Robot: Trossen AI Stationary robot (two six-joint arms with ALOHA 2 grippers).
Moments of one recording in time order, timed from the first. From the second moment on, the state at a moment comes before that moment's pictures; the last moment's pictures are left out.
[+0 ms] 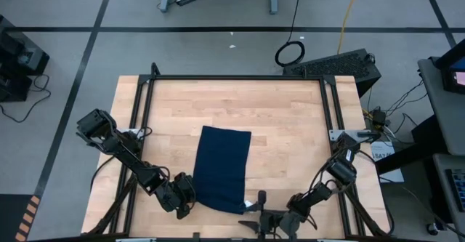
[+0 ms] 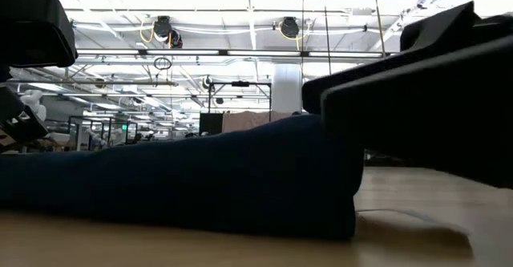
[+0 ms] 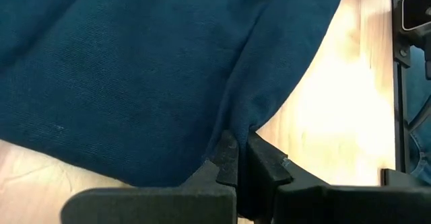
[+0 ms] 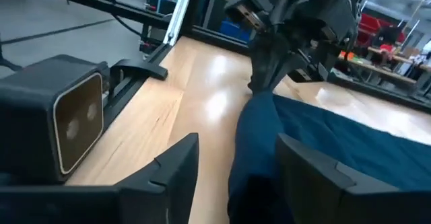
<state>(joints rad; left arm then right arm) -0.78 1.65 0.62 0.15 -0.29 -1.07 0.82 2.36 1.04 1.18 0.86 -0.15</state>
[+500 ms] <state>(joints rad) -0.78 1.65 0.62 0.15 -0.30 -1.14 0.75 2.36 1.08 1.08 0.75 -0.07</state>
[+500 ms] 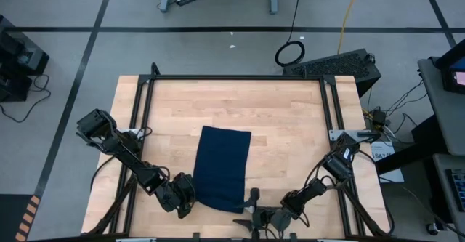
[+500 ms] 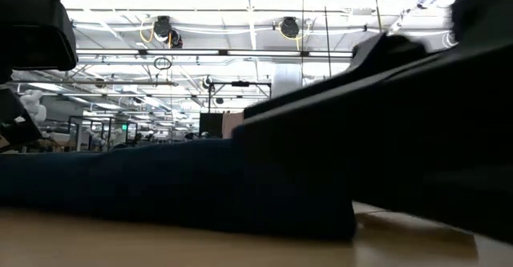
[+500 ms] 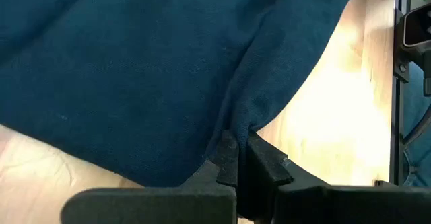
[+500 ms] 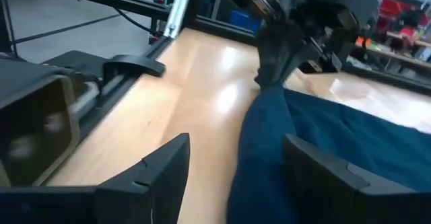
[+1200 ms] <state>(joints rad) -0.79 1.65 0.62 0.20 -0.28 -1.16 0.69 2.35 1.08 0.85 0.78 0.36</state>
